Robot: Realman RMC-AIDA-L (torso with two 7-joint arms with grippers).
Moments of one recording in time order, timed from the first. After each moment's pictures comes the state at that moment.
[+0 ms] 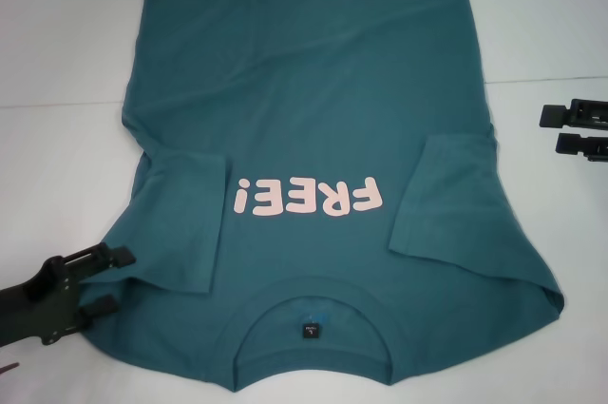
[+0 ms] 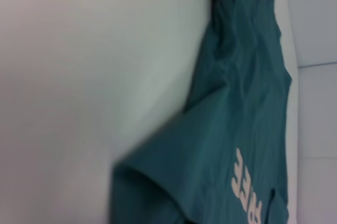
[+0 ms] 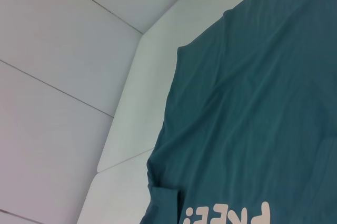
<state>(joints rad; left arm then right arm) -0.44 -2.09 0.42 0.63 2.19 1.40 -2.55 0.56 1.81 -0.49 -0.62 -2.06 -1.56 2.35</state>
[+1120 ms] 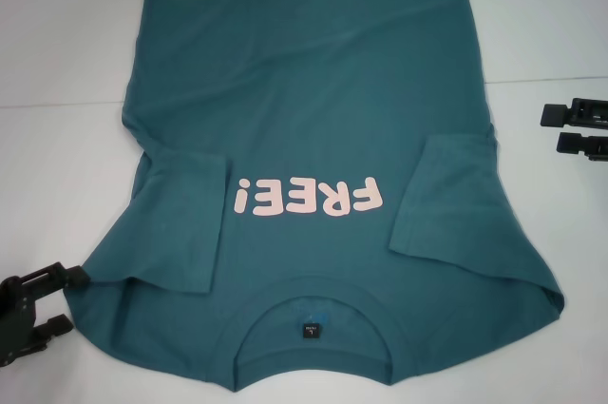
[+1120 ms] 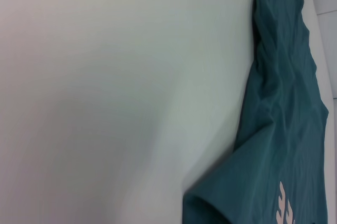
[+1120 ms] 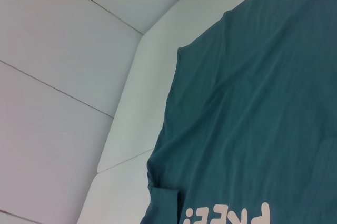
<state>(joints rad) -0.39 -2.09 0.40 0.69 2.23 1.35 -2.58 0.56 1.81 -0.49 -0.62 -2.06 -1.56 2.35</state>
